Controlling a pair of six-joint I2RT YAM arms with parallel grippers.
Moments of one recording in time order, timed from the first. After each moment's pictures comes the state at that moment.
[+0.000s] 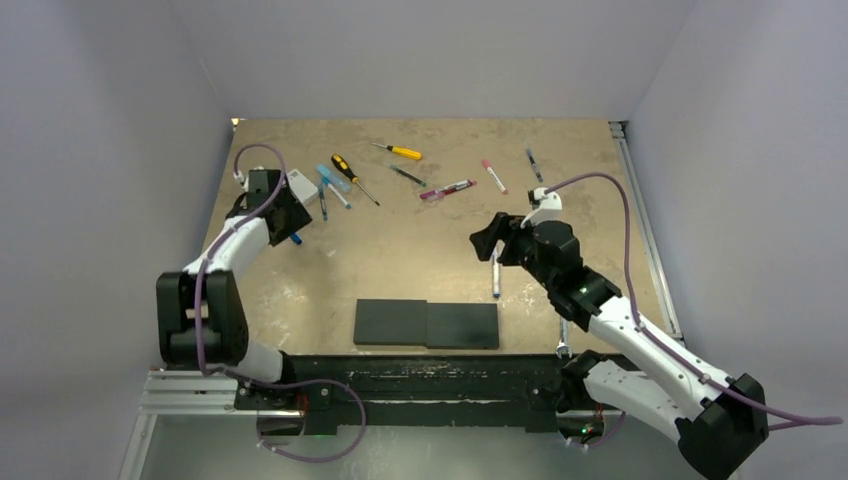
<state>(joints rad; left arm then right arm) 0.05 1.54 0.94 -0.35 -0.12 -0.57 0.60 0.89 0.62 -0.09 0.15 0.56</state>
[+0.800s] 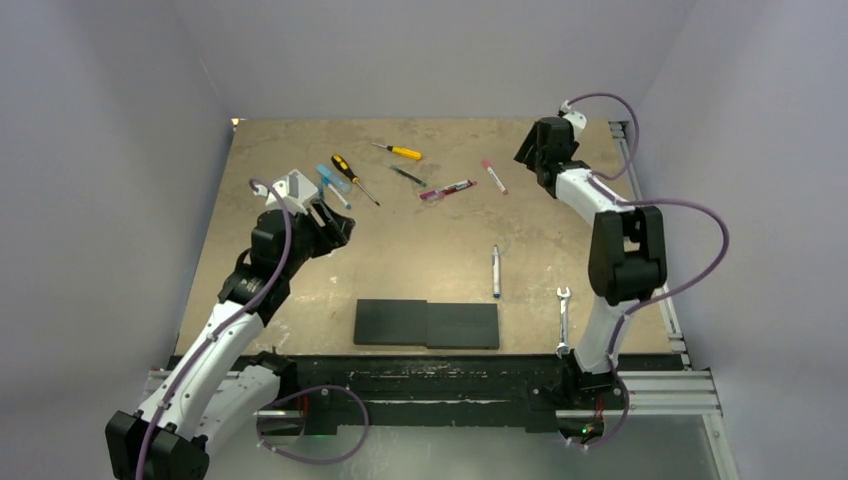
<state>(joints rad) -0.32 0.84 0.69 -0.22 -0.04 -0.65 0.16 1.83 1.34 -0.05 0.32 0.54</state>
